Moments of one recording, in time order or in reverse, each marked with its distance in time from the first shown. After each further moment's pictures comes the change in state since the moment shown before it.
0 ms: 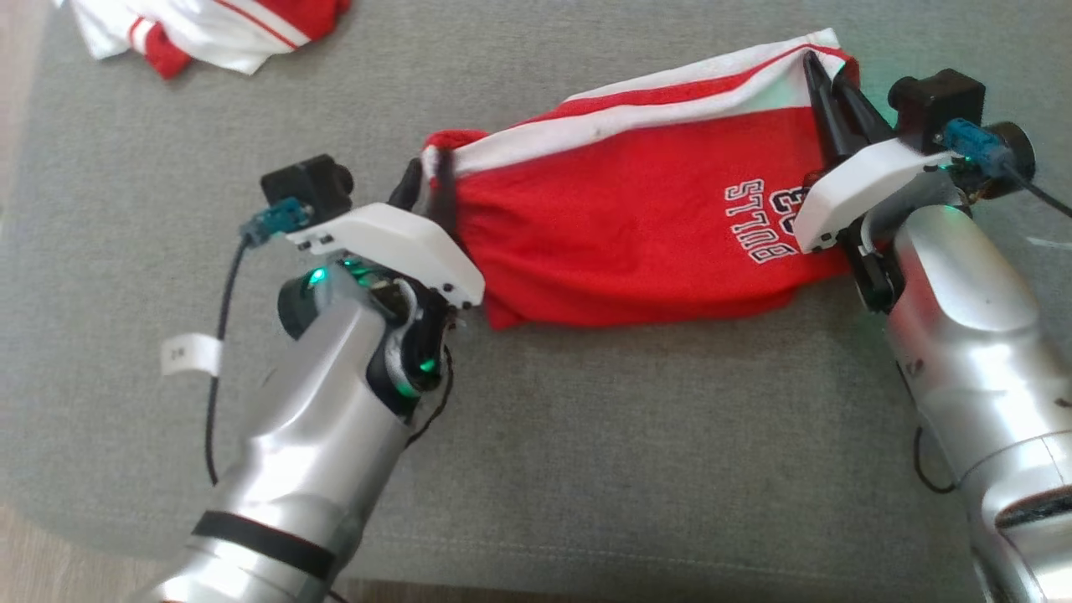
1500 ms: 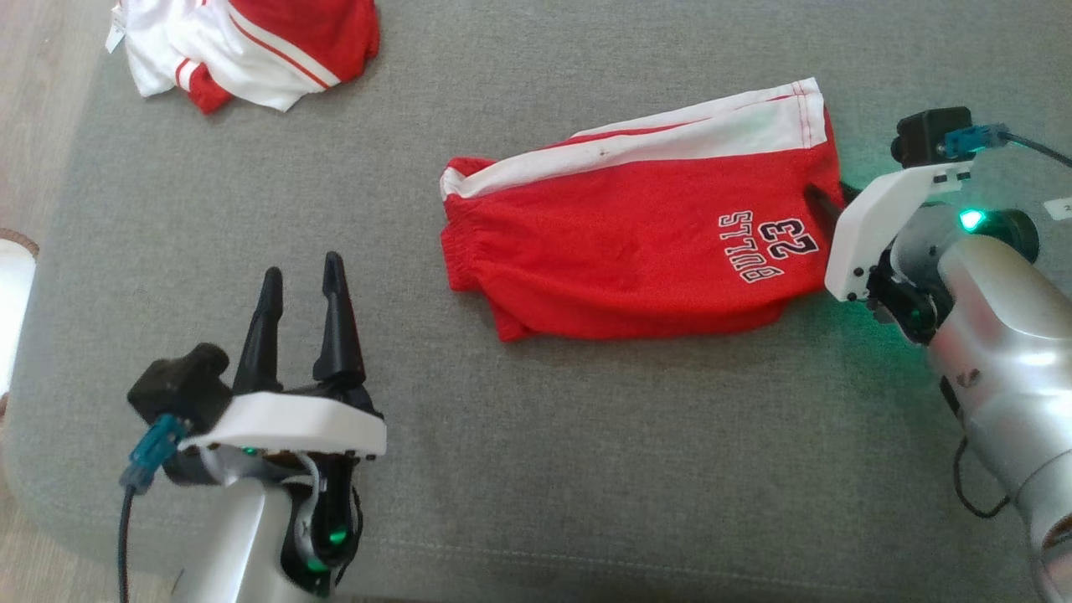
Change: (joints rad) left arm 0.510 0.045 0.317 -0.476 0.372 -0.081 -0.113; right arm -0.009 -0.124 0.318 0.085 0.486 0.000 0.467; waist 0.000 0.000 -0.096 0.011
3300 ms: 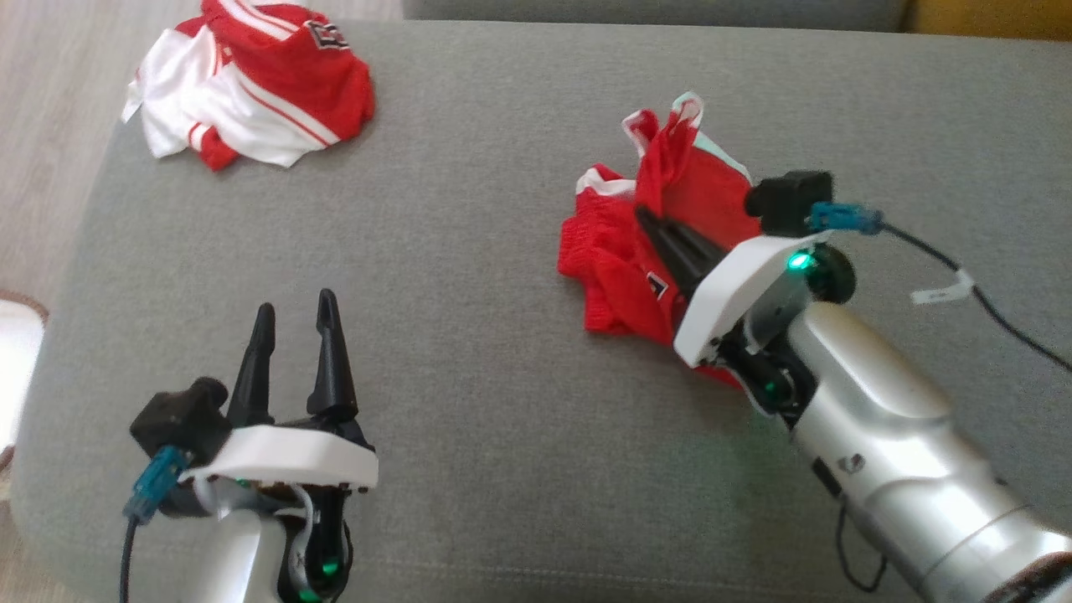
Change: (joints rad) left arm 0.067 -0.021 0.056 0.020 0.077 -0.044 0.000; right arm 0.179 0.111 0.088 -0.377 0.122 0.000 -0.185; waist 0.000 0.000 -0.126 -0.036
